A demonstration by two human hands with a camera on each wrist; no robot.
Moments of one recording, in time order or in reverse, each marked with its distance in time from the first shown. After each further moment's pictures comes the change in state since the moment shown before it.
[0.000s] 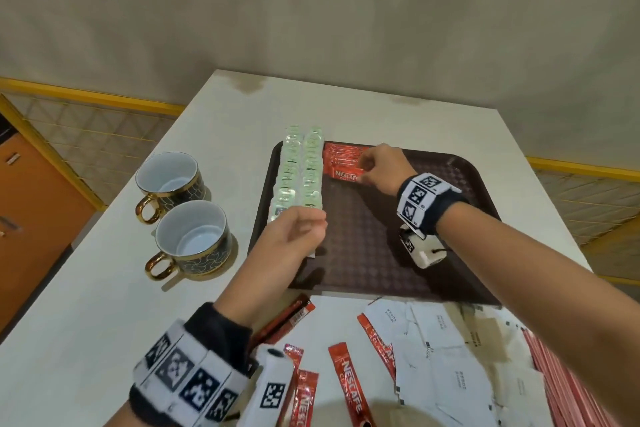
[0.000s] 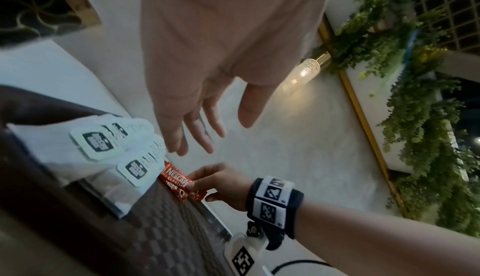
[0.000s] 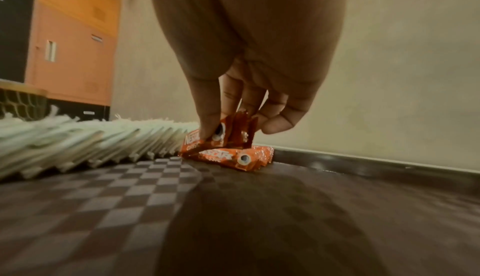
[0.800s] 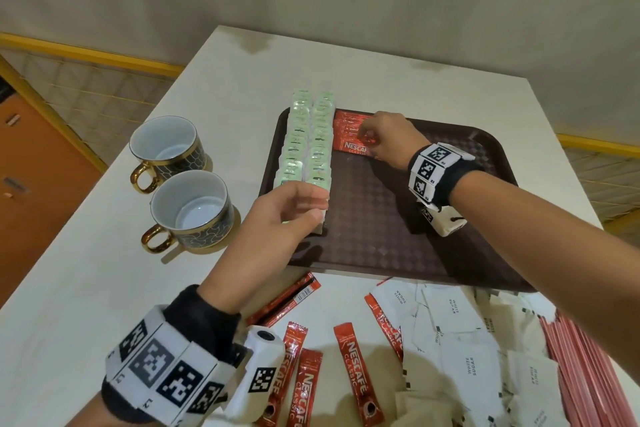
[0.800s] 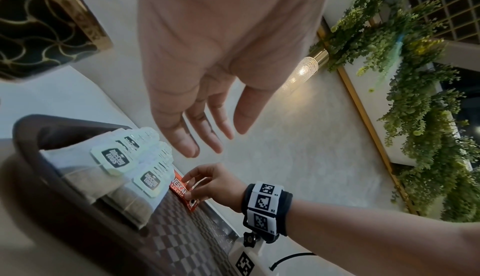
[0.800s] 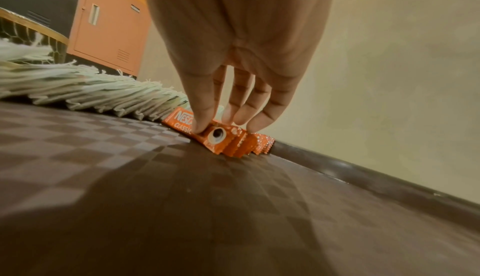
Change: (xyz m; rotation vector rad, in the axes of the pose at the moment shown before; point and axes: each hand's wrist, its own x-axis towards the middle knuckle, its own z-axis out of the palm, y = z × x) left_hand -0.001 0.001 -0.012 0.075 0.023 0.019; right_hand 0.023 0.006 0.011 -0.265 -0.026 -0.259
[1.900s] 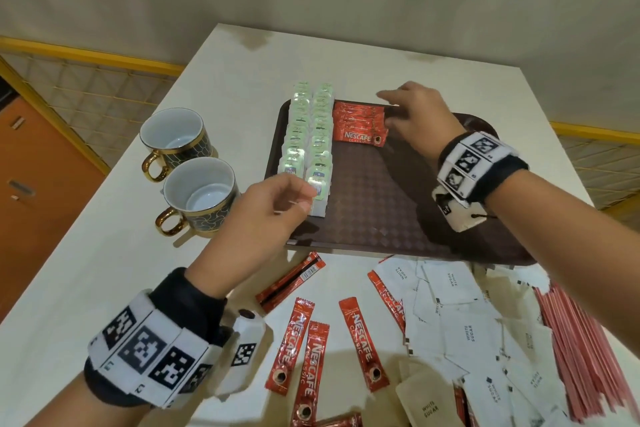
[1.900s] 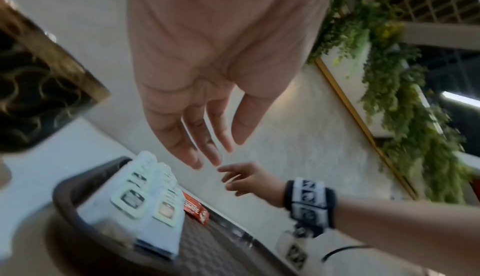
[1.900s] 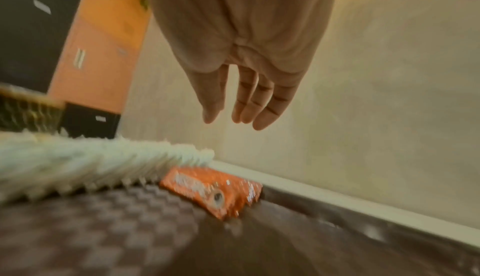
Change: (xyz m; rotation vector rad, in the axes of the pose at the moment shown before) left_hand -0.017 -0.001 -0.017 0.274 -0.005 0.080; right_hand -0.050 -0.005 -0.038 0.136 0.215 0.053
